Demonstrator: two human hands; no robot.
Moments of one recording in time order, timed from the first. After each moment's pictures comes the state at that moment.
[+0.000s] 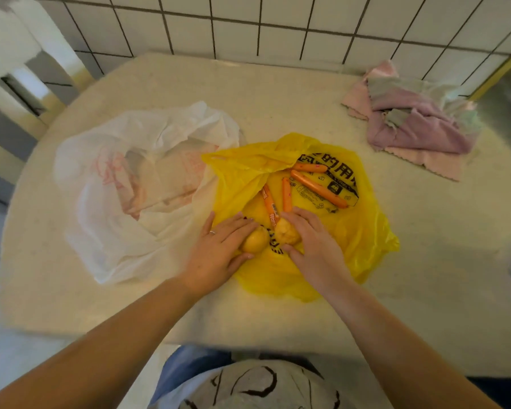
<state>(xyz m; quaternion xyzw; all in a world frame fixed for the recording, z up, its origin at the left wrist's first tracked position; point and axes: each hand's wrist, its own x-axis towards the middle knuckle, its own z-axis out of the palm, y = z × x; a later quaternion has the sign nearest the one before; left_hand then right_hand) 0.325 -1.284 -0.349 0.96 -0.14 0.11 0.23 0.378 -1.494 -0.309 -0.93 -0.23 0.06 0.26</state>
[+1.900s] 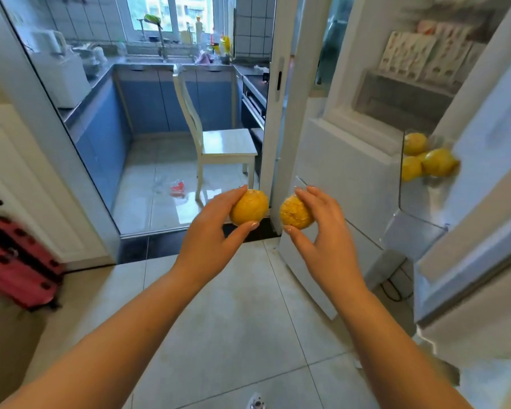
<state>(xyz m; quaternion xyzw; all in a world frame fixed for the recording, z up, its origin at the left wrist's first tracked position) -0.210 -0.740 -0.182 0.74 0.47 0.45 0.18 -0.026 -0.764 -0.171 -0.57 -0.70 0.09 0.42</state>
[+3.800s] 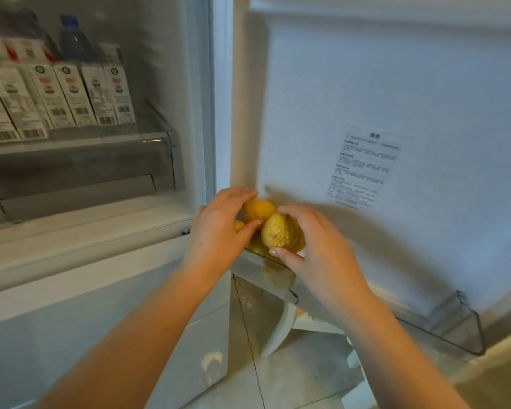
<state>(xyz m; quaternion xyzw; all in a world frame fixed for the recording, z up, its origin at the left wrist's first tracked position) 0.177 -0.380 -0.130 0.87 -0.17 0.27 0.37 0.122 -0.547 -0.104 -0.94 -0.15 -0.19 0.25</state>
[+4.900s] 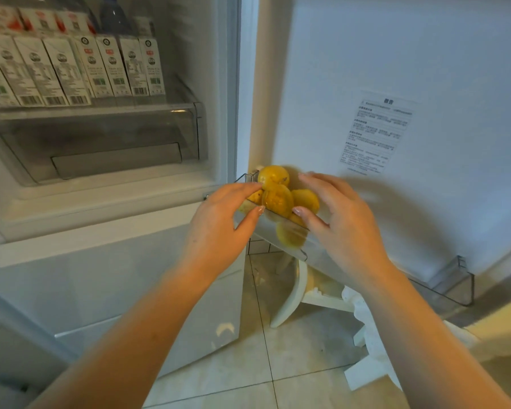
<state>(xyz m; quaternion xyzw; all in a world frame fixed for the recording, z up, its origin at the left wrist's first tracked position) 0.097 -0.366 -0.132 0.87 -0.15 0.27 0.38 0.101 -0.560 -0.106 -0.91 -0.19 -0.24 0.27</state>
